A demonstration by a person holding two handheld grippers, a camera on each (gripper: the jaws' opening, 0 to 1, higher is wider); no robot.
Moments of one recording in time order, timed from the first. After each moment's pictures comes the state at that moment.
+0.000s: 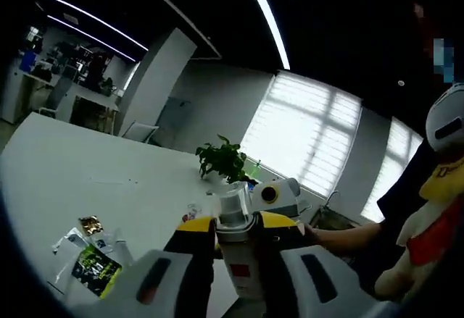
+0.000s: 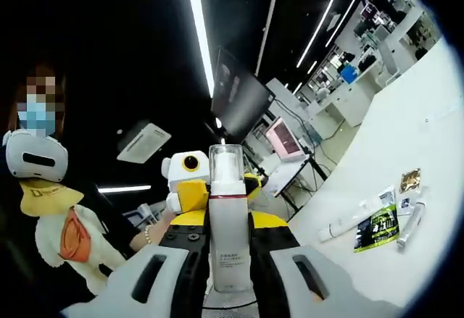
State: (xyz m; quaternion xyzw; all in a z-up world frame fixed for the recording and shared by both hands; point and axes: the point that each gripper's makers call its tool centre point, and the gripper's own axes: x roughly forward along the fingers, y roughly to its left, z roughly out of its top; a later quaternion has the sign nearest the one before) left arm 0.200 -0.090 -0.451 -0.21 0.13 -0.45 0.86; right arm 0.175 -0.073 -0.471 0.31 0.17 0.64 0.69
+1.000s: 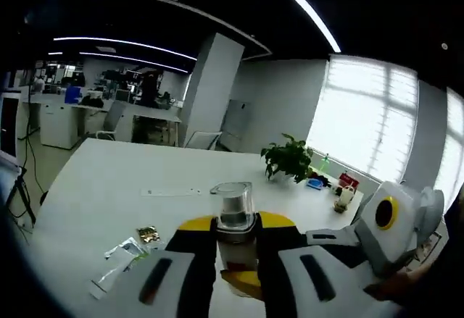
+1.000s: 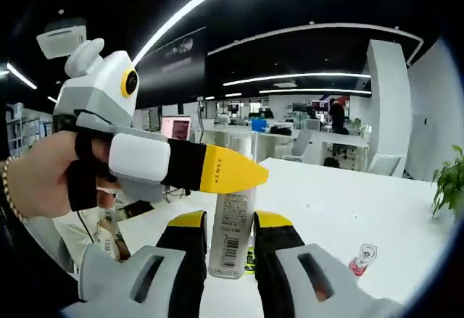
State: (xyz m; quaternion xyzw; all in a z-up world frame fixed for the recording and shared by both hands) left arm 0.230 -0.092 -0.440 -0.10 0.13 -0.26 0.95; right arm 0.212 -0.094 -0.477 -0.06 0.07 0.35 0.93
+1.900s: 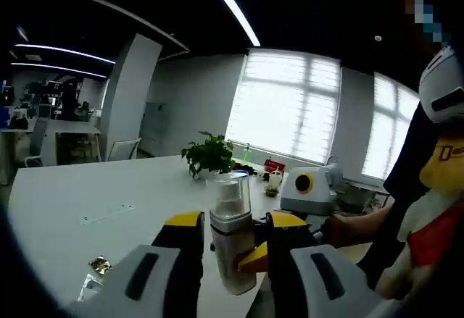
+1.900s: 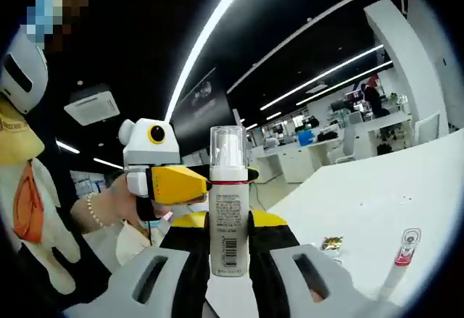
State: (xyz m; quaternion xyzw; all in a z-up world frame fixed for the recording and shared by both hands) left arm 0.184 -0.133 -0.406 -0.07 0.08 -0.57 0.81; right arm 0.179 -0.115 -0.443 0.15 0.03 0.54 0.83
